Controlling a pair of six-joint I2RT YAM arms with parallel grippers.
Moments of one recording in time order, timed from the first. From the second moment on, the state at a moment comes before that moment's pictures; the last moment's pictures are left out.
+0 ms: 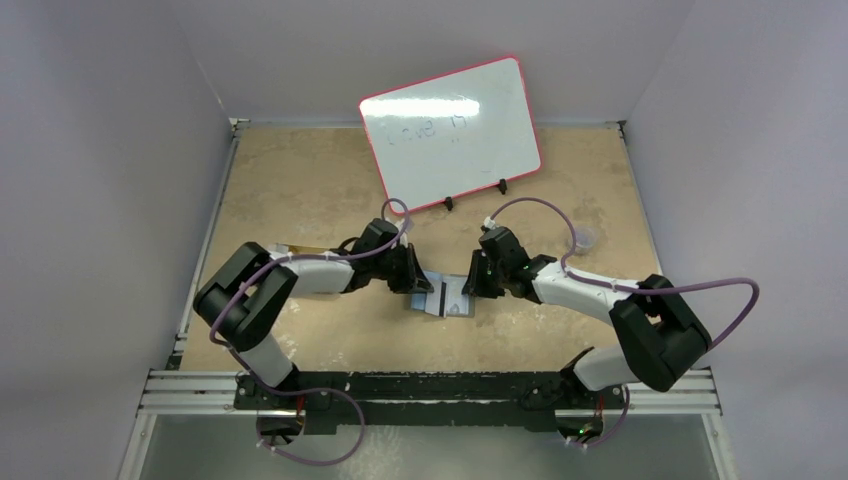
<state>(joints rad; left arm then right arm) -0.66 1.66 0.71 0.16 0.42 -0.88 0.64 1.42 0.65 -0.20 -0.05 0.72</state>
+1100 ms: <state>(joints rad) -0.68 1.69 0.74 0.20 0.34 -0.85 0.64 1.42 0.62 -0.16 -0.06 0.72</state>
